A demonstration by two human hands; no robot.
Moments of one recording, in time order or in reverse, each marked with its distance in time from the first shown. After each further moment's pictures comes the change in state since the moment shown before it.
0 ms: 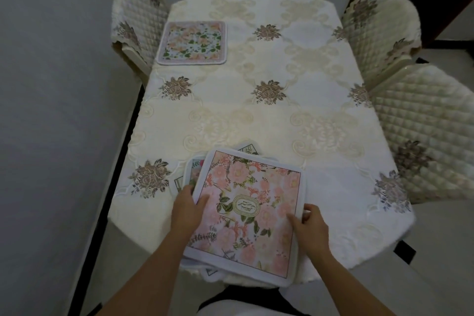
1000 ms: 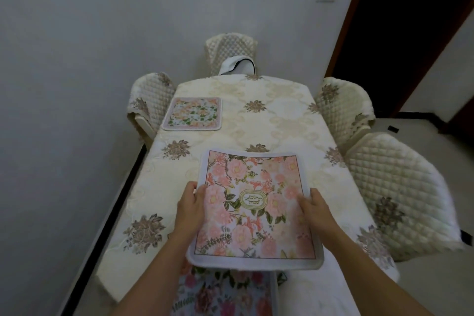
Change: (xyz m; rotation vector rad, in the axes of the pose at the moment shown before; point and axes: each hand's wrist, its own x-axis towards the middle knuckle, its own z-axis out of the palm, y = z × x) left_hand 0.005 0.124 -0.054 -0.388 0.126 0.370; right_hand 0.032 -0.142 -0.100 0.206 -0.043 -0.238
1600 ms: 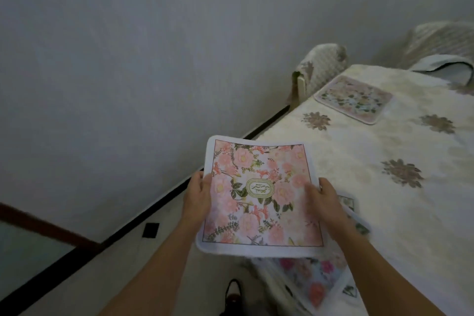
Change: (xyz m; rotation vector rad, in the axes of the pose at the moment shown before) left_hand -0.205 -0.052 -0.120 -0.081 0.762 -0.479; right_hand -0.054 -0.027 0.161 -0.234 -0.685 -0.306
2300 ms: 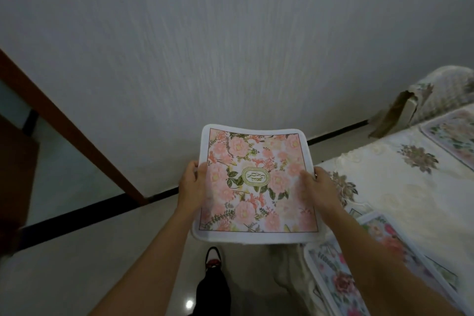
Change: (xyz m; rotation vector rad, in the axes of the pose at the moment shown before) left_hand 0.049 -0.070 -0.162 -0.119 0.378 -0.135; right_hand 0.035 -0.098 0.204 -0.183 -0.274 -0.157
